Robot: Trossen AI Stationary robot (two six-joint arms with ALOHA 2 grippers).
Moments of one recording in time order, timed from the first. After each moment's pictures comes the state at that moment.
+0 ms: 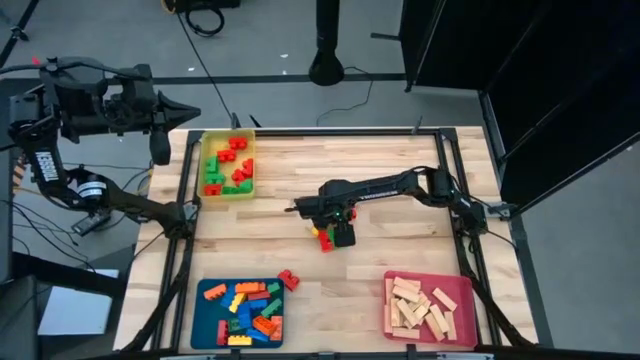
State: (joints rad) left arm 0.37 1.24 2.35 -1.49 -0.06 0.13; right arm -0.02 2.27 1.81 -1.27 0.01 -0.08
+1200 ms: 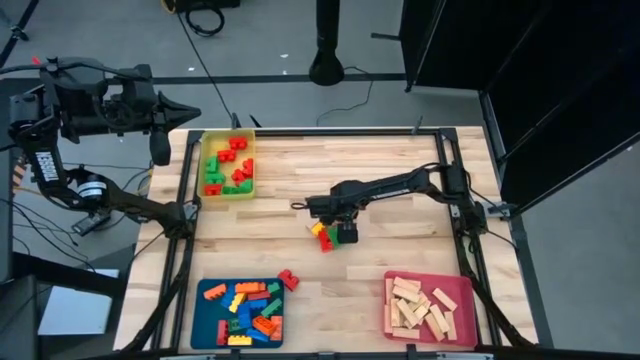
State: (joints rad) left arm 0.37 1.23 2.35 -1.49 -0.06 0.13; right arm -0.03 2.12 1.56 -1.03 0.12 0.00
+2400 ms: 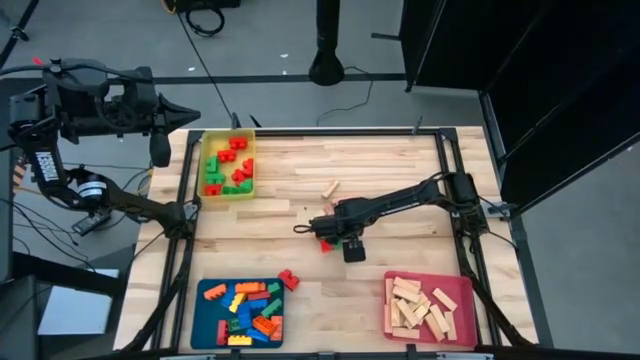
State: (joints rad) left arm 0.37 1.23 2.35 -1.52 -0.06 0.12; right arm 0.11 2.06 1.54 -1.07 0.08 0.04
